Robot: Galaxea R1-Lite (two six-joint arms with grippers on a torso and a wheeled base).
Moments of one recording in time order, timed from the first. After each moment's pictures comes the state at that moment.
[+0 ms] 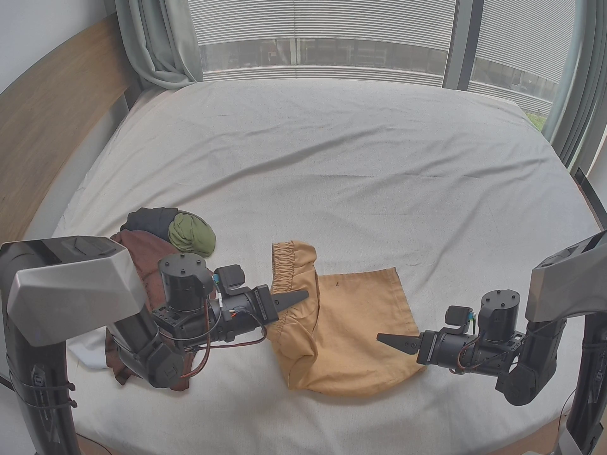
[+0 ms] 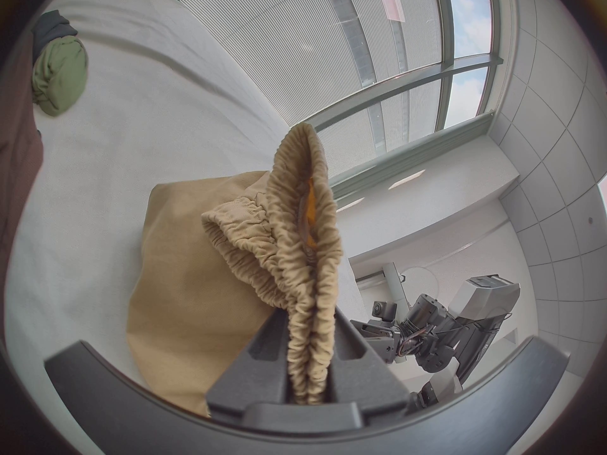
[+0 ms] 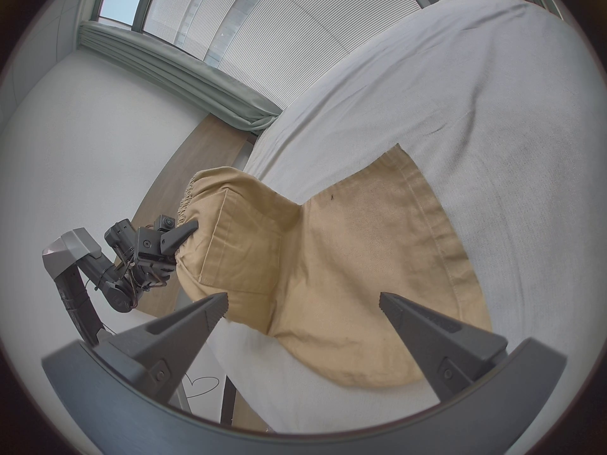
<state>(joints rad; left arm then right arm) -0.46 2.25 -0.68 -1.36 -0.54 -0.77 0.40 2.25 -0.27 -1.54 0.40 0.59</state>
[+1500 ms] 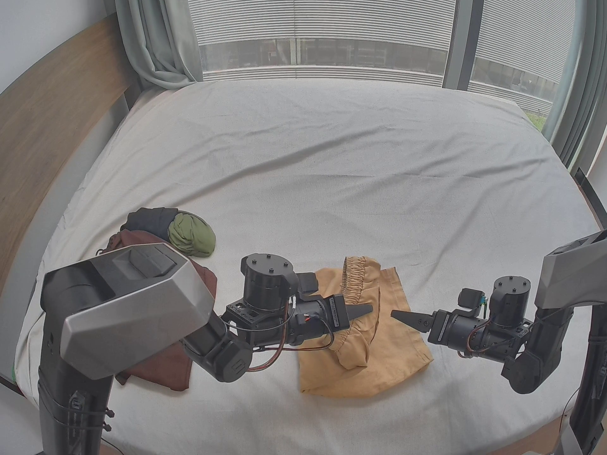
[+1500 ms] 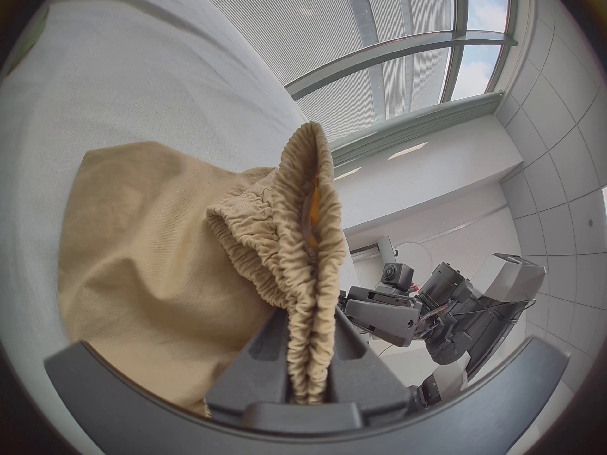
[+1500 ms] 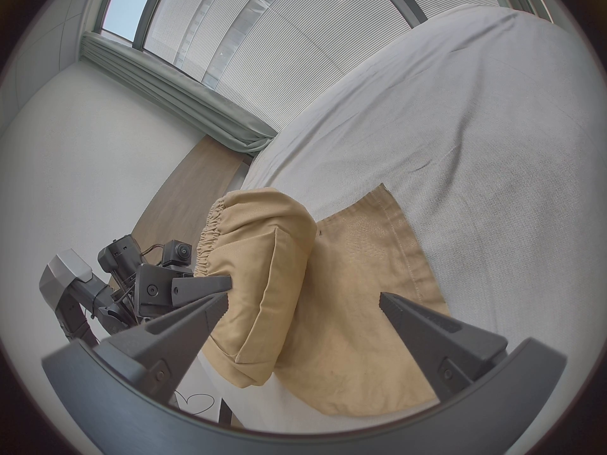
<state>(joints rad) -0.65 2.39 -1.04 -1.04 -0.51 -0.78 0.32 2.22 -0.32 -1.54 0.40 0.60</state>
